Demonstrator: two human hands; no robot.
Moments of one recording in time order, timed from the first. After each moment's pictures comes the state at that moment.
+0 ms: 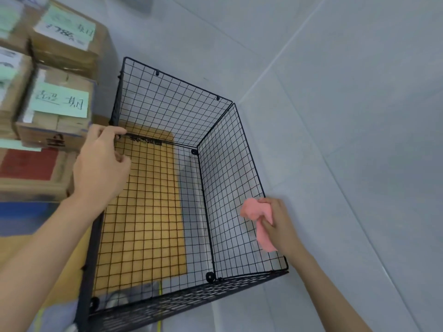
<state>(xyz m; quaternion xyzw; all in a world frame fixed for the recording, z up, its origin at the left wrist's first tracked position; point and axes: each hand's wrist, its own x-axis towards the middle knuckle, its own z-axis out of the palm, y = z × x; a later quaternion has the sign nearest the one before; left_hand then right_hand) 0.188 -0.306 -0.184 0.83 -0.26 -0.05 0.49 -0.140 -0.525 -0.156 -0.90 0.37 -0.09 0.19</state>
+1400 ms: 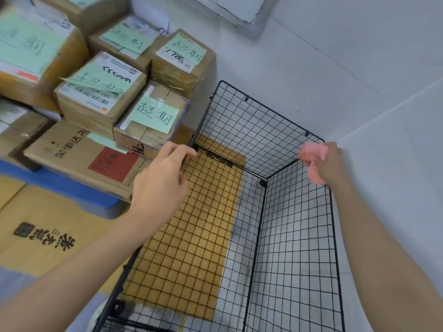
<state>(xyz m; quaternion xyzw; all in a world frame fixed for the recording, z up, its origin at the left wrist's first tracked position) 0.185 -0.313 -0.180 0.89 -0.19 -0.01 0.41 0.136 -0.737 -0.150 -0.91 0.39 -0.07 0.13</state>
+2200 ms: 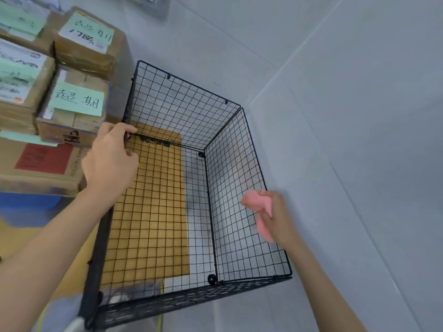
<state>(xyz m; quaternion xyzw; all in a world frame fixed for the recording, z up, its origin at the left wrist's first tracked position) 0.185 -0.307 -0.182 0.87 -0.21 -0.04 0.45 -0.121 -0.540 -0.161 -0.90 0.39 -0.08 0.20</state>
